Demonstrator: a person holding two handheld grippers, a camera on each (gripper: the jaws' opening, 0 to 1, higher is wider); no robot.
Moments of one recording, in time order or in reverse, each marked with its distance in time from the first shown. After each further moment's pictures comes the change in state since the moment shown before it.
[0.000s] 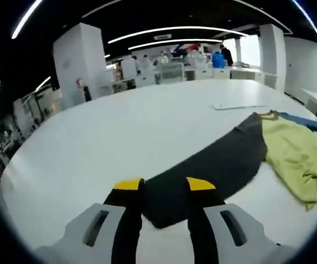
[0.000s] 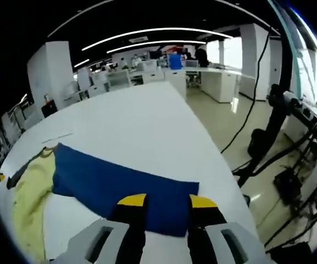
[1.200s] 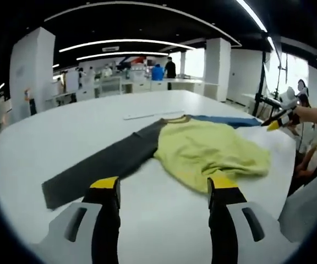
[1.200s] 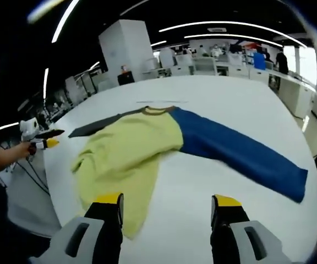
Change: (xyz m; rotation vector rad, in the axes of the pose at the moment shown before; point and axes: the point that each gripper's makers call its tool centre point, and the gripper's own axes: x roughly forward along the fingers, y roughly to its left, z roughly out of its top) left arm -0.088 -0.167 -0.023 0.059 -0.093 -0.479; right arm -0.071 0.198 -0.084 -0.287 0.119 0.510
